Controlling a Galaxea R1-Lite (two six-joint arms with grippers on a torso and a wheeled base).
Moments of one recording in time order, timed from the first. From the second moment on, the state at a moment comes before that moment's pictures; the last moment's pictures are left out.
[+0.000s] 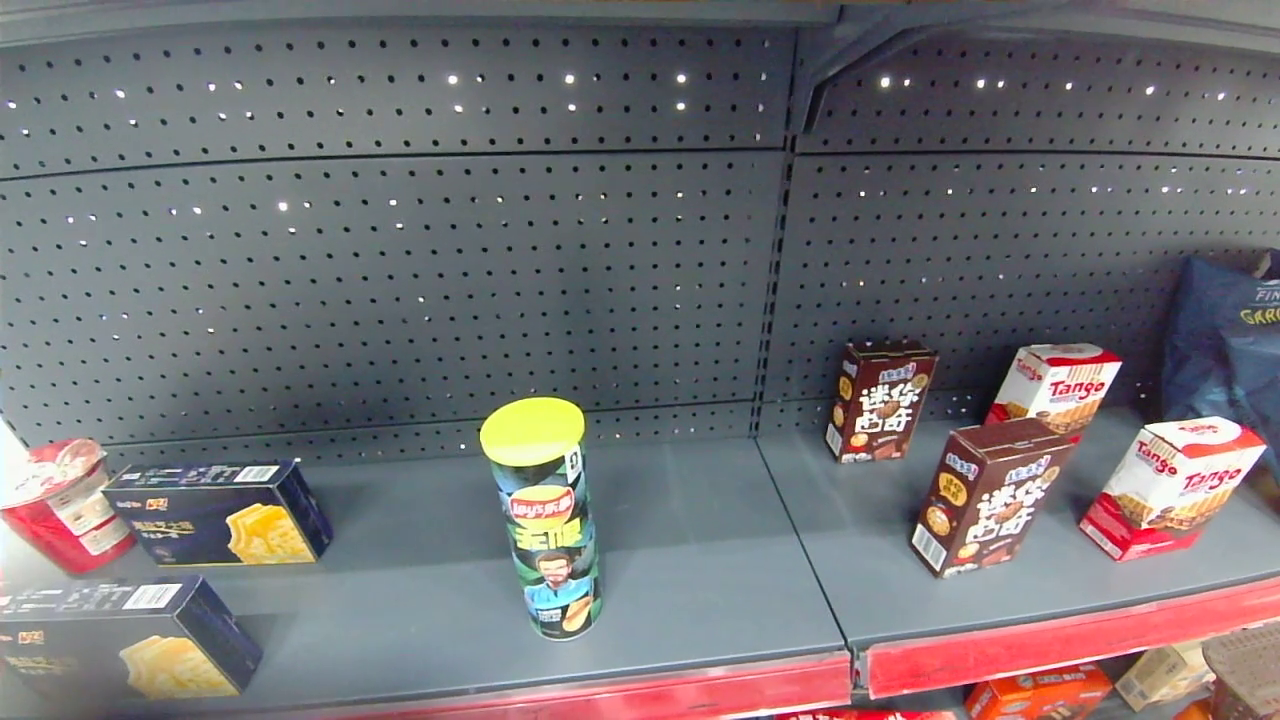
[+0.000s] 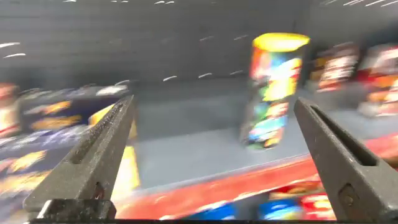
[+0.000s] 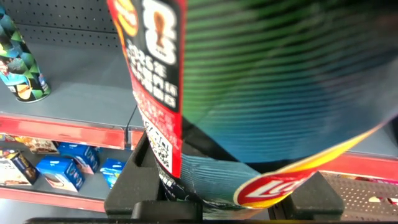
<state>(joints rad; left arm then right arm) 0.22 0.14 -0.09 -0.21 -0.30 -0.07 0.05 0.40 -0.48 0.12 0.16 -0.07</state>
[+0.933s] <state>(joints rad) 0.21 0.09 0.00 0.00 -0.02 0.02 0.11 0.44 -0.58 0.12 0.25 -0.05</state>
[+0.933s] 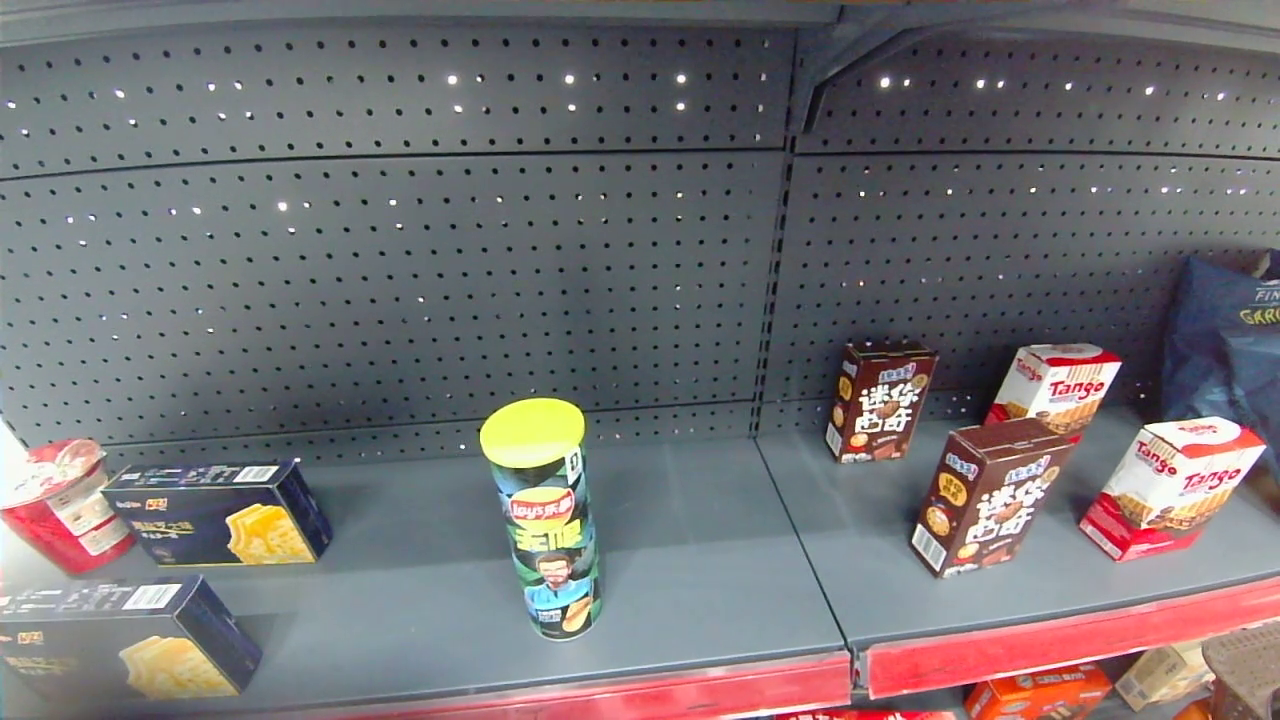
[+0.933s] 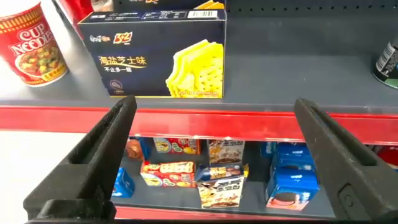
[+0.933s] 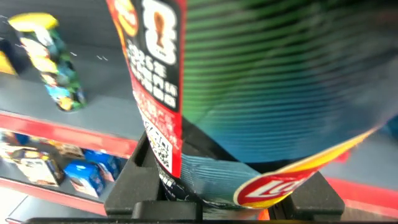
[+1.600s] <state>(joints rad) 0.21 0.10 0.00 0.00 -0.02 0.02 0.37 0.62 -0.64 0.11 0.31 -0.06</state>
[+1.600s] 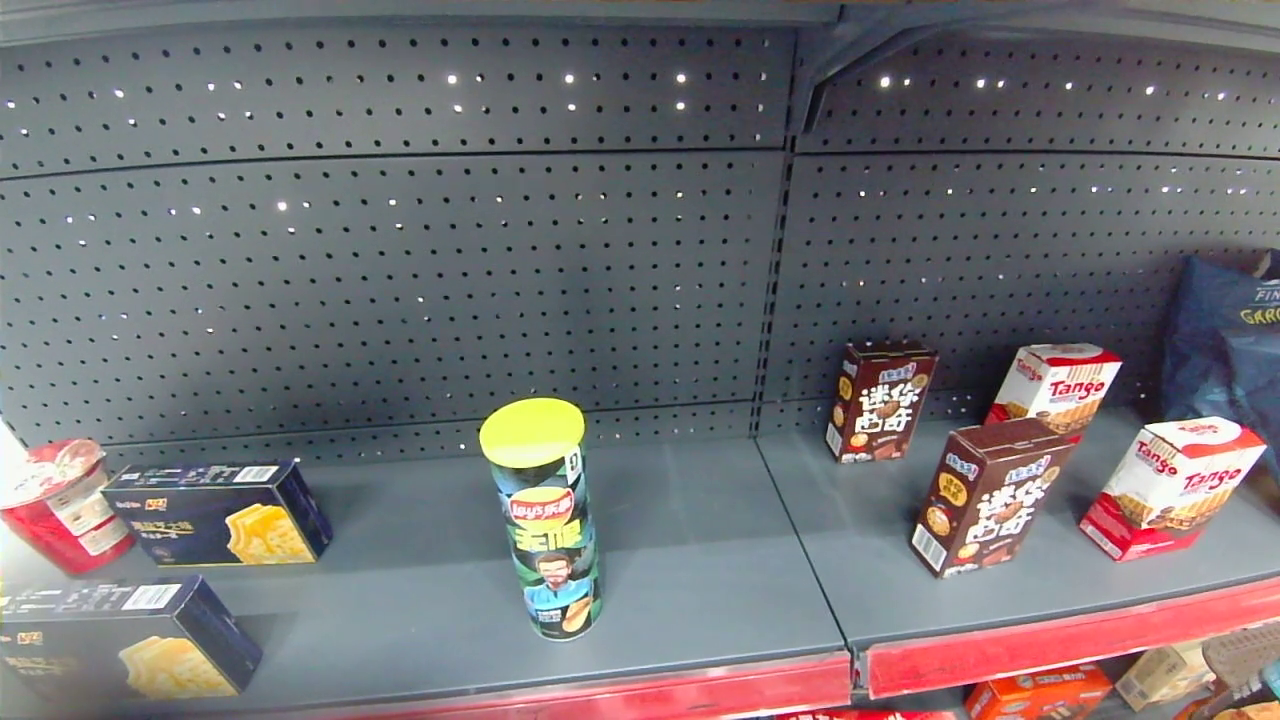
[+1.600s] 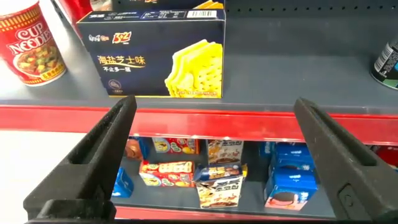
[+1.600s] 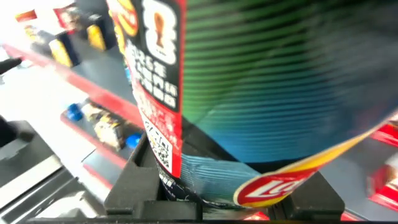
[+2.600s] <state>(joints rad) 0.21 0.10 0.00 0.00 -0.02 0.02 0.40 0.83 -0.60 -0.08 0.22 -0.03</state>
